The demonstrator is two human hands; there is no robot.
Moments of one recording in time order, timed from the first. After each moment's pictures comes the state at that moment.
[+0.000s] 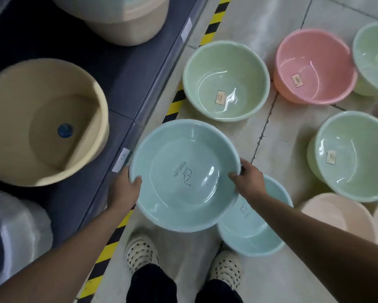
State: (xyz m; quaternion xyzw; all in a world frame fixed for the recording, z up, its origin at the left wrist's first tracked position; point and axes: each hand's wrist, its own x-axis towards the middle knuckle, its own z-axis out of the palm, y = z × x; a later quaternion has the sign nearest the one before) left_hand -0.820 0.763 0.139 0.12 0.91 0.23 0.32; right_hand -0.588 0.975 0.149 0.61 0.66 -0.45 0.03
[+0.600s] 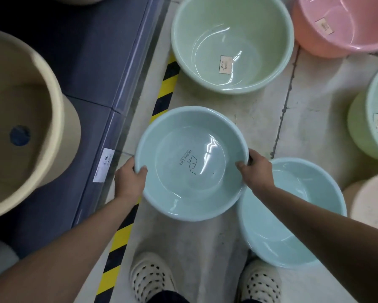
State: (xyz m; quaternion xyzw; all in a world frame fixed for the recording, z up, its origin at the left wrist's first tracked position) left_hand -0.847 0.798 -0.007 0.15 0.90 0.24 0.32; right_hand -0.597 0.975 -0.013 0.65 0.63 -0.42 0.00
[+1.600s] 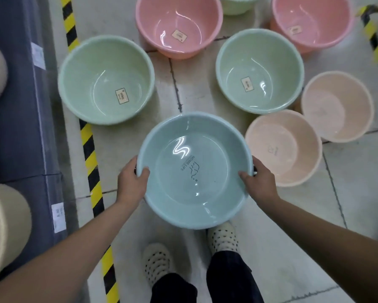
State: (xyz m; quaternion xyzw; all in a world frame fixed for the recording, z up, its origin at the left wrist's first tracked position) left_hand -0.663 0.912 0.145 0.37 0.78 0.26 0.43; right_hand -0.353 0.933 0.155 0.79 0.43 -0.42 -0.13
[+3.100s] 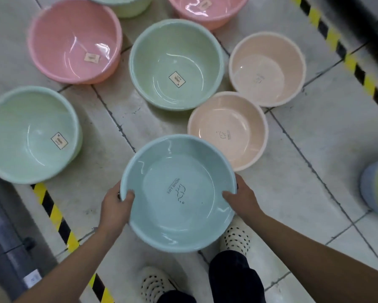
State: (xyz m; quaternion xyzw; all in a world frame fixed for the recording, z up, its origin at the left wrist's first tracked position) left_hand -0.540 0.953 0.152 0.47 0.74 0.12 0.46; right_hand -0.235 0.874 0.130 0.78 0.23 -0.54 -0.20
